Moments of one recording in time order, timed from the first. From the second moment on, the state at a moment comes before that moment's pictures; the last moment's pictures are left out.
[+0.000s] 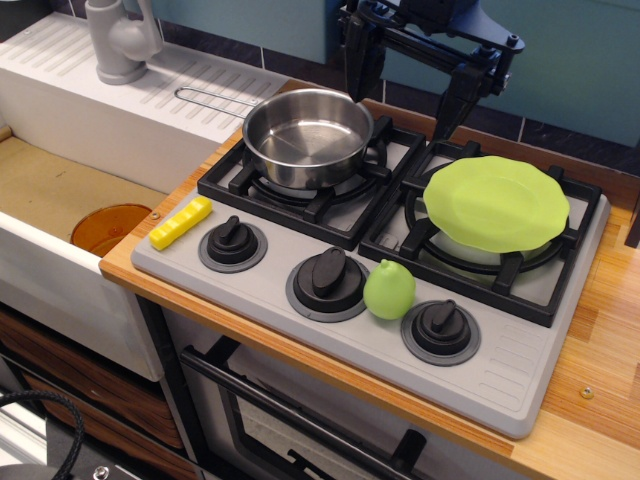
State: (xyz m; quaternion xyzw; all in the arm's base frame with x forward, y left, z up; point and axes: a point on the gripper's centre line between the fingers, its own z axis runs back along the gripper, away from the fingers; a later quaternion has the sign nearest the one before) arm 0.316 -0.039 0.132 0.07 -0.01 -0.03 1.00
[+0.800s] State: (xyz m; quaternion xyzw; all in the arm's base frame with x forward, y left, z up) arm 0.294 -0.041 0.089 0.07 -0.01 -0.03 1.00
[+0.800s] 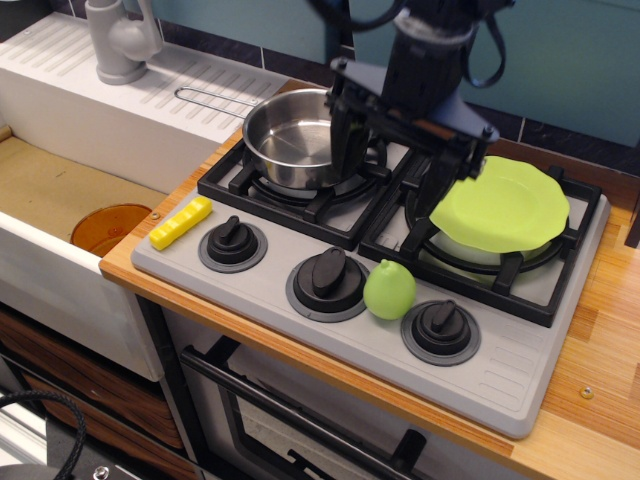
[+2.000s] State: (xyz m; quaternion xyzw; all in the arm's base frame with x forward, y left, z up) arm 0.272 -0.060 0.046 0.06 -0.05 -0.02 1.00
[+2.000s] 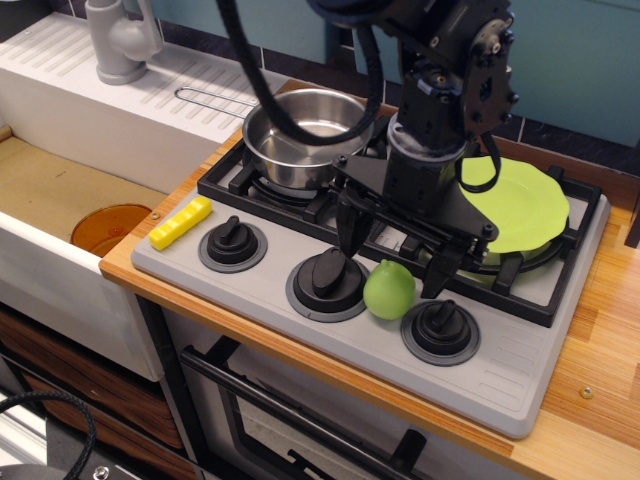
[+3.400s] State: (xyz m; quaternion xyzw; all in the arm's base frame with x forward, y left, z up) arm 0.269 -0.058 0.031 0.05 -0.04 -0.02 1.00
